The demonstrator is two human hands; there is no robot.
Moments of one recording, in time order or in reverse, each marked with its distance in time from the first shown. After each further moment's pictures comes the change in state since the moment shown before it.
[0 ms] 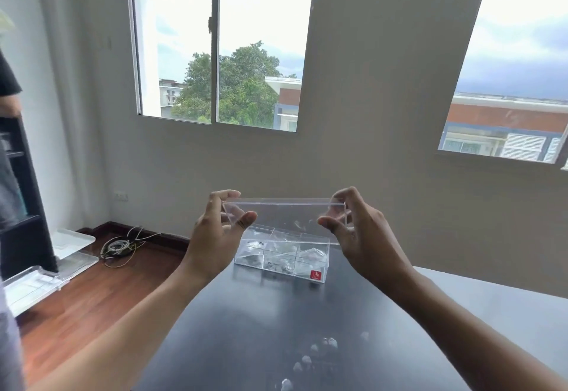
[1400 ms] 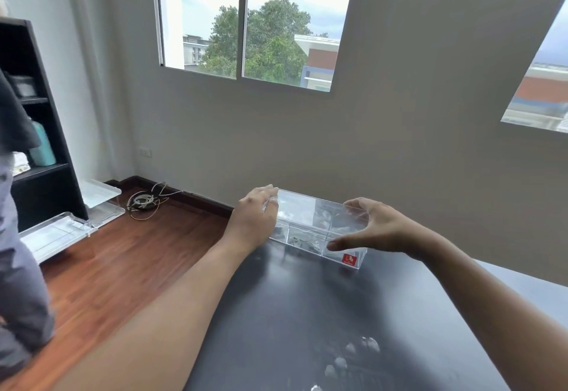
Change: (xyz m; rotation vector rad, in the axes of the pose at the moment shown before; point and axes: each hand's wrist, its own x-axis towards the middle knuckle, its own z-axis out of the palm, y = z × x) left_hand 0.028 -0.093 0.056 0.210 -0.147 -0.187; right_hand 0.034 0.092 0.069 0.065 -0.652 0.479
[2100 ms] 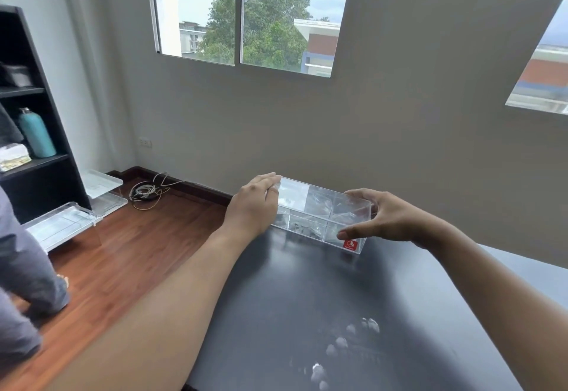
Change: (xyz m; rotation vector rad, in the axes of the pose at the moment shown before) left_hand -0.001 -0.002 0.000 0.139 -0.010 0.014; right_hand 0.000 0.020 -0.003 0.080 -0.098 0.008
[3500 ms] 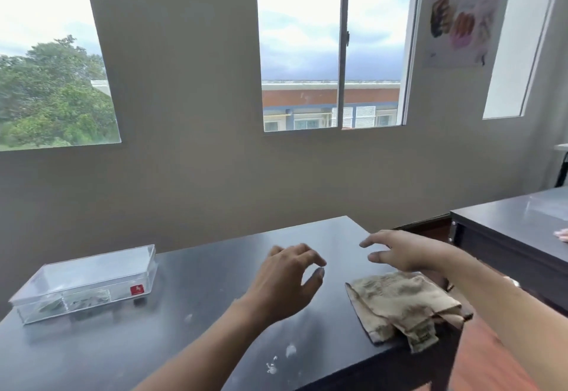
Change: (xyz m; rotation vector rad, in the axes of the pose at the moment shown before) left_hand -0.209 0.314 0.166 0.004 -0.485 0.963; right_hand -0.408 0.156 -0.133 -0.340 0.359 0.628
